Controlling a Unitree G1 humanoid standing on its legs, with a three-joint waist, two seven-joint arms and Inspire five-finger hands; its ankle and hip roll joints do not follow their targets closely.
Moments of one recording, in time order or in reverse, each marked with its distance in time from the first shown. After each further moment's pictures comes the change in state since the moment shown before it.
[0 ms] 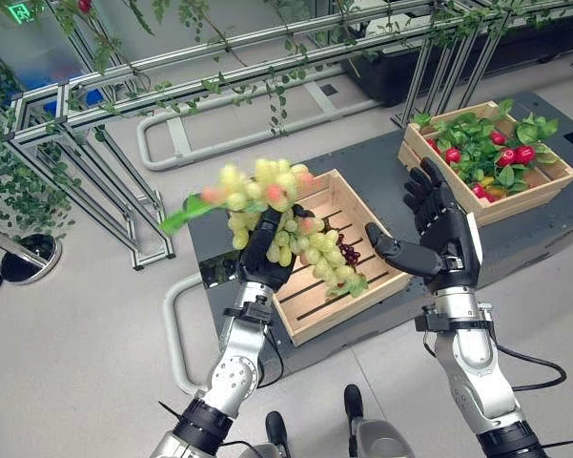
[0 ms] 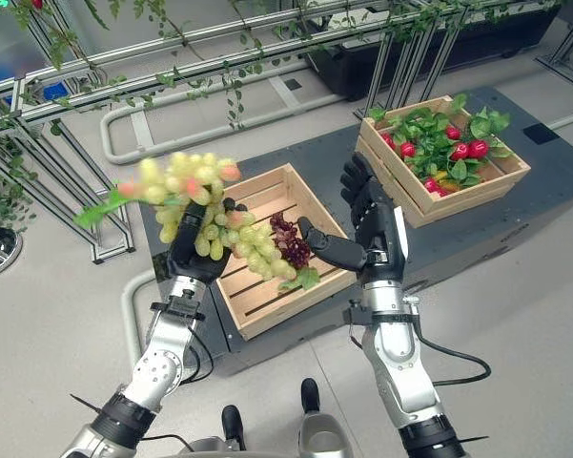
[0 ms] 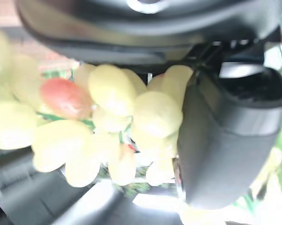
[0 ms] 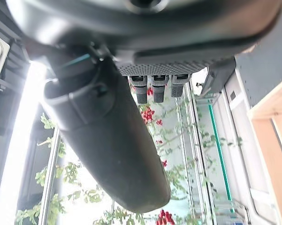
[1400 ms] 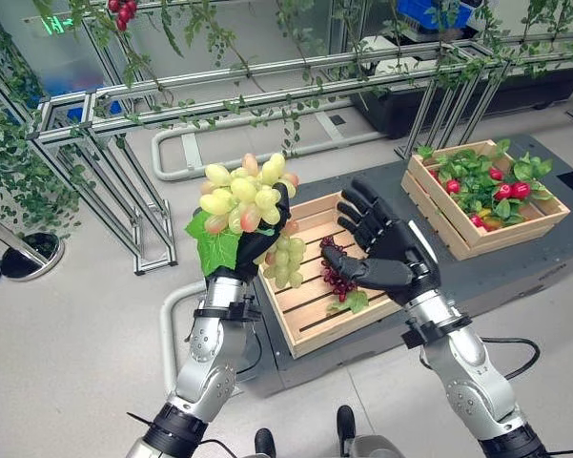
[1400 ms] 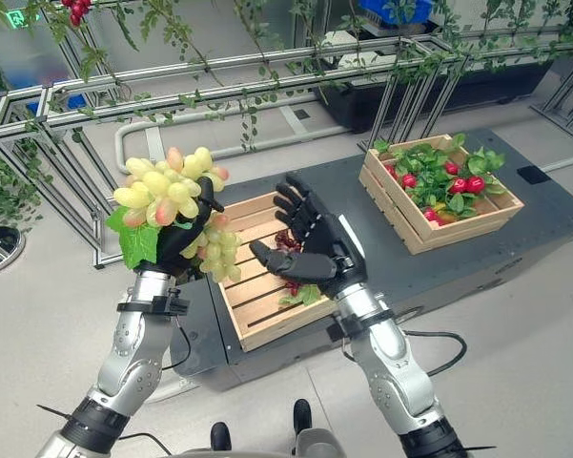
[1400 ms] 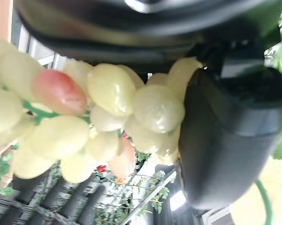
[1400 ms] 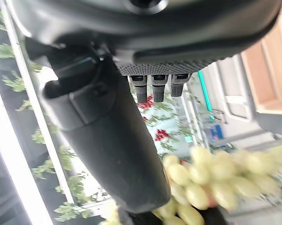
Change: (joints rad) left arm 0.027 0.139 0.050 -0.081 0.781 -0.123 0.398; right arm 0.008 -0.020 0.102 -0.110 0.317 0.243 0.267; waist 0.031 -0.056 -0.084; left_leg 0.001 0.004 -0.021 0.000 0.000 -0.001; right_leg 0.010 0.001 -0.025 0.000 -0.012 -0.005
